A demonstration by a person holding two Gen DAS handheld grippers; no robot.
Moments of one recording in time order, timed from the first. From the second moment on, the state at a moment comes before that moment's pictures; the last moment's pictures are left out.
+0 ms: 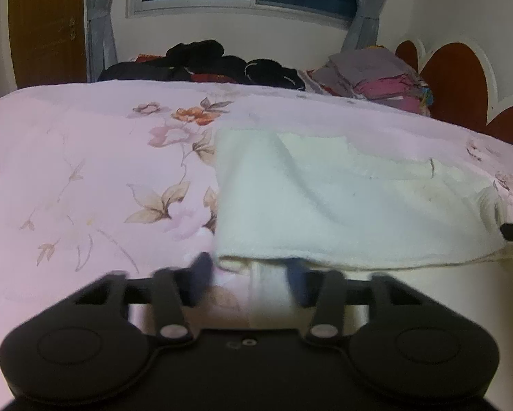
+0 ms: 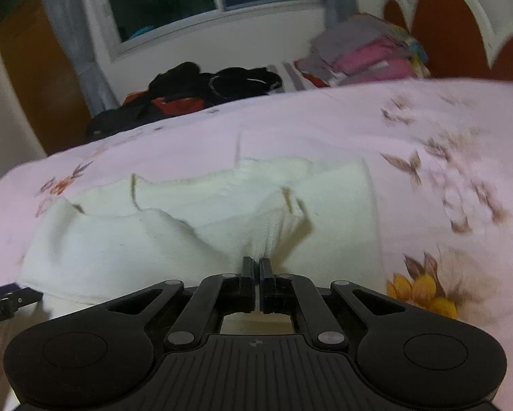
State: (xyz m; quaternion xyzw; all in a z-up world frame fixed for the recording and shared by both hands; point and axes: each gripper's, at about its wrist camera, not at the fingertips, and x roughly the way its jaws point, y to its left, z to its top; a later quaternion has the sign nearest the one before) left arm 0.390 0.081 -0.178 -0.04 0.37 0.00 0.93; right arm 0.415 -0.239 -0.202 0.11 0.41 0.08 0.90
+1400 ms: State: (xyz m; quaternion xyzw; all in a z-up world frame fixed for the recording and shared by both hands) left arm 0.375 0.098 -0.155 -0.09 0.37 -0.02 0.92; right arm 0.403 -0.283 -0.184 0.13 0.40 0.05 0.91
